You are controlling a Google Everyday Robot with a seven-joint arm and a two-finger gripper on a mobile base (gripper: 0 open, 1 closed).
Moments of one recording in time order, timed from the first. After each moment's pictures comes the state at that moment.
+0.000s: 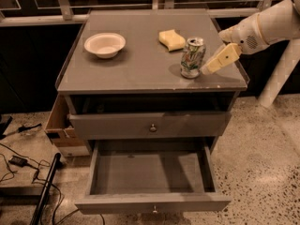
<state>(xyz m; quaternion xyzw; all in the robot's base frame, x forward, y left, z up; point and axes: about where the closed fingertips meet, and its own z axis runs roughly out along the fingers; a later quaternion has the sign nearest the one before) 0.655 -0.206 0.911 -0.47 0.78 0.17 0.38</state>
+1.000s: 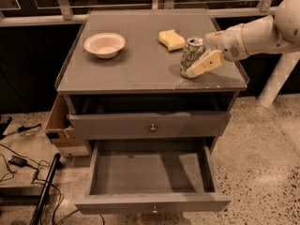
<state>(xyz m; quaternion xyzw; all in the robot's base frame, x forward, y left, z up) 0.677 -0.171 0.890 -0.47 0.74 0.19 0.44</state>
